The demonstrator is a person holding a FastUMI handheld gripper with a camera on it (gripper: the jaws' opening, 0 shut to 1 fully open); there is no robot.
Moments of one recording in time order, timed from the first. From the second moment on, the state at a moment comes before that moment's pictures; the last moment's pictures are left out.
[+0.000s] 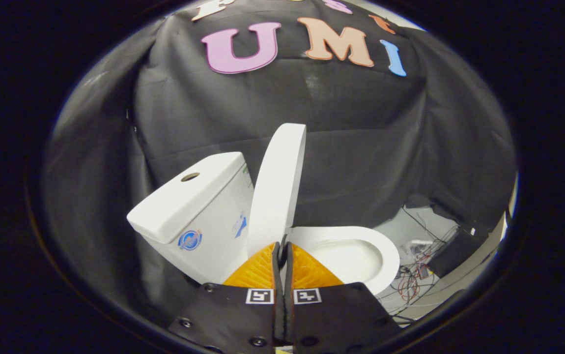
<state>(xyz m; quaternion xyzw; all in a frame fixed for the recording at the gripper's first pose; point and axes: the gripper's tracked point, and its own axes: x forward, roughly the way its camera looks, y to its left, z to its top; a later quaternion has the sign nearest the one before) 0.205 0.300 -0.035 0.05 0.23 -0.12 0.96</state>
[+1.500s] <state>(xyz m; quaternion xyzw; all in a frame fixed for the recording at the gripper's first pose) 0.240 0.407 -0.019 0.02 0.18 0.07 0.98</state>
